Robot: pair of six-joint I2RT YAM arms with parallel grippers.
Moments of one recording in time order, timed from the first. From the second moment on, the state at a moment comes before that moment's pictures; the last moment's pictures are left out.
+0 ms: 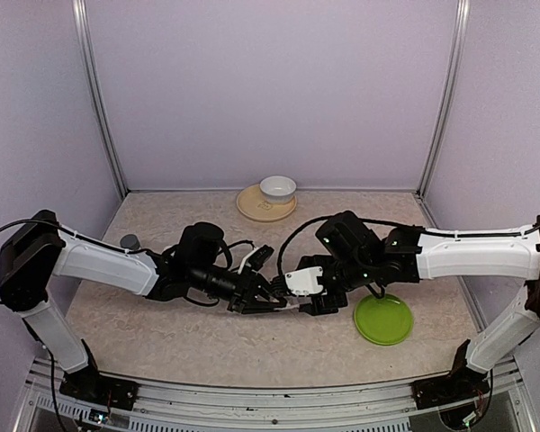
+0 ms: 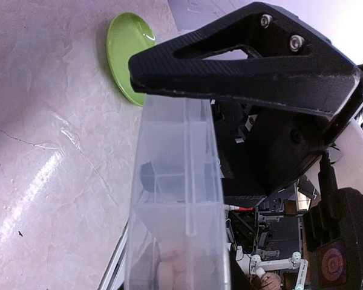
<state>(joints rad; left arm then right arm) -0.89 1.68 0.83 0.40 0.83 -0.96 1.02 1.50 1.05 -0.40 -0.05 -0.83</state>
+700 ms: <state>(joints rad) -0.83 1.54 0.74 0.40 0.75 -0.94 1.01 1.55 1.07 -0.37 -0.07 -0.75</state>
